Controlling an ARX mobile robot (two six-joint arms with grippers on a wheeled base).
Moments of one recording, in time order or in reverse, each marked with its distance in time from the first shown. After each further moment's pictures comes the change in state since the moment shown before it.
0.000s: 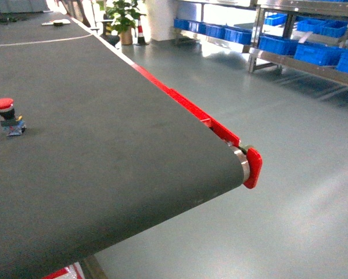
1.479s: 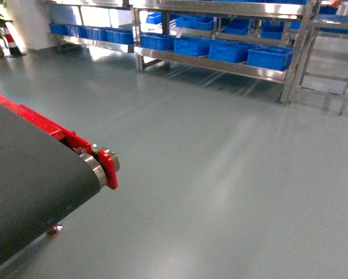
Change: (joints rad) left arm -0.001 0.000 0.000 0.000 0.000 0.000; right arm 0.000 0.000 0.000 0.000 0.000 0.000
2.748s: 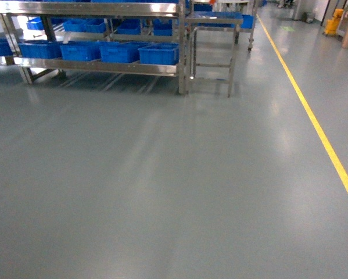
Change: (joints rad) left arm 0.000 0.000 0.000 0.000 0.000 0.000; right arm 0.000 0.000 0.000 0.000 0.000 0.000
